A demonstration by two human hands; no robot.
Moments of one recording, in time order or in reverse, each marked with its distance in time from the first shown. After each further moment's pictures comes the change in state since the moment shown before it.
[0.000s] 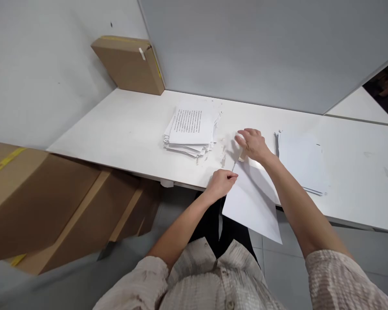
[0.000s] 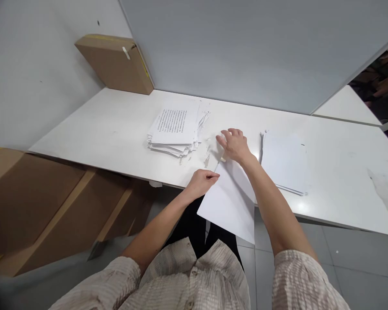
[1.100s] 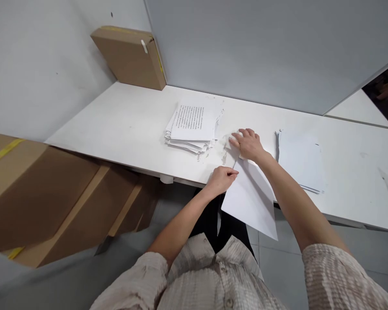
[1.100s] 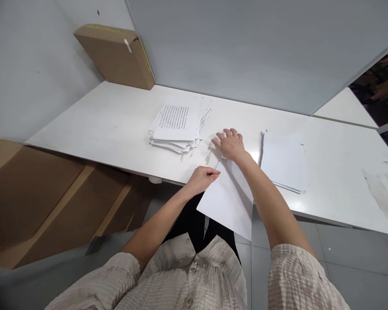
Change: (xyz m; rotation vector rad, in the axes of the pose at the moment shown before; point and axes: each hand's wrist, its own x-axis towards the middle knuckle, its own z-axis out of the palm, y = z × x) left_hand -0.001 0.000 -0.002 -0.019 -0.014 0.014; right_hand 0.007 -0.010 0.015 -0.216 -0.096 -0.043
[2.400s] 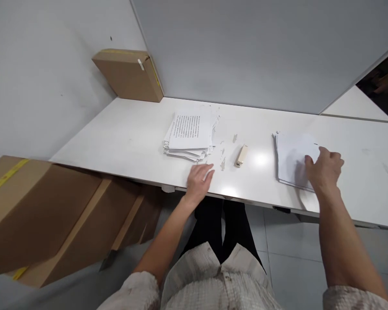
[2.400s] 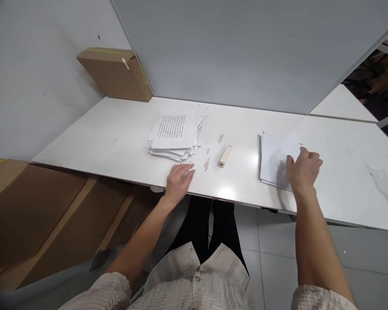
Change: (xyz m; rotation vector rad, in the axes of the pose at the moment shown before) left_hand -0.010 -0.032 -0.057 0.484 0.538 0.588; right_hand -0.129 0.138 -0.022 0.137 0.476 0.752
